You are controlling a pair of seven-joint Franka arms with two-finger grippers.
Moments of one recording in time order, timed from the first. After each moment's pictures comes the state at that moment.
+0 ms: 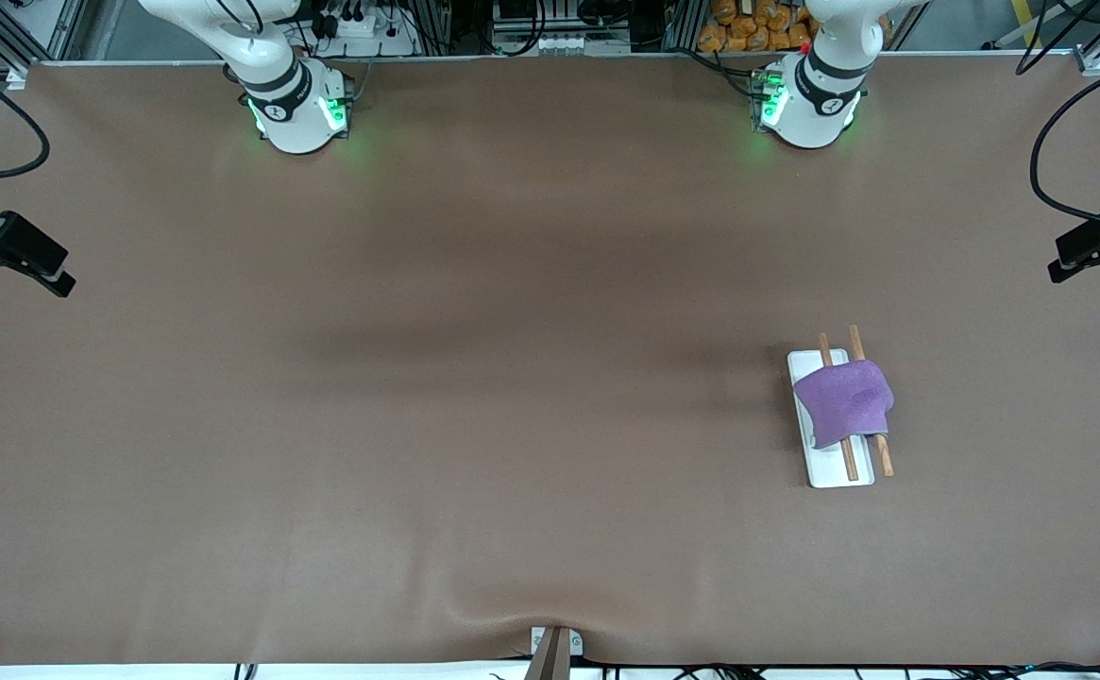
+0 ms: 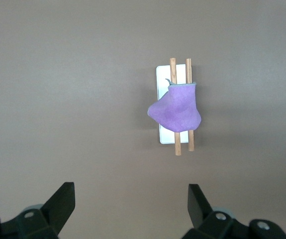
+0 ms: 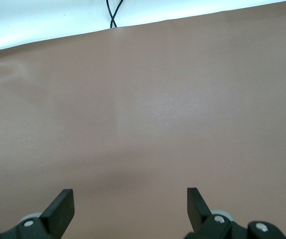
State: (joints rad) left arm 0.28 0.10 -0.24 -1.42 0.04 1.54 0.06; right arm -0.01 0.06 0.04 -1.41 -0.03 1.62 0.18
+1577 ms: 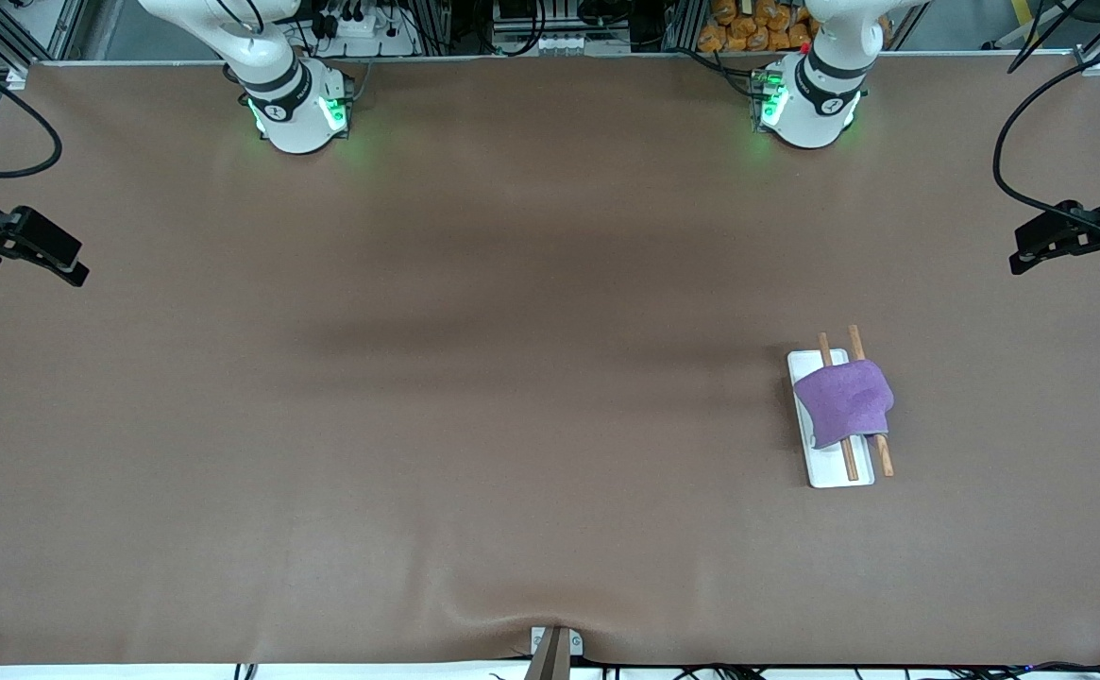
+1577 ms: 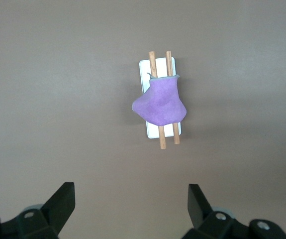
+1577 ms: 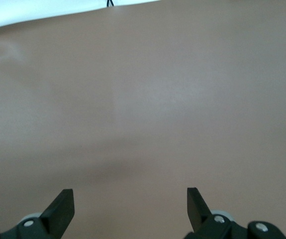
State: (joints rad) left arm 0.28 0.09 -0.32 -1.42 0.04 1.52 0.04; right arm -0.01 0.06 0.04 -1.41 -0.03 1.54 0.18
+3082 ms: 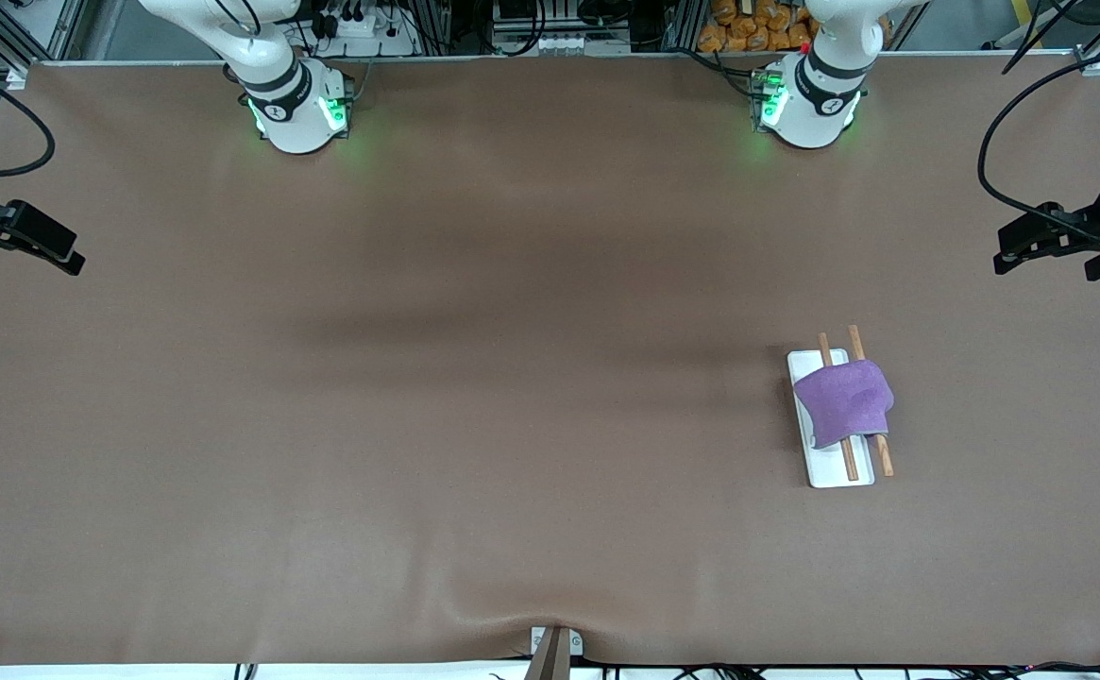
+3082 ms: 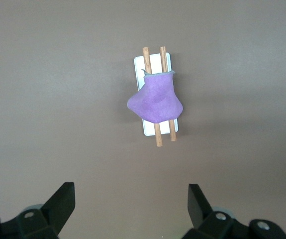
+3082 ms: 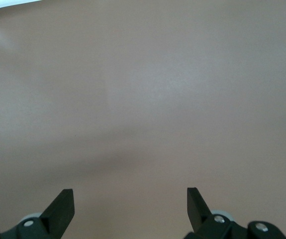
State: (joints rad) left arm 0.28 0.09 -0.34 -1.44 0.04 1.52 0.04; right arm -0.03 0.06 0.05 -1.41 -0.03 1.50 0.18
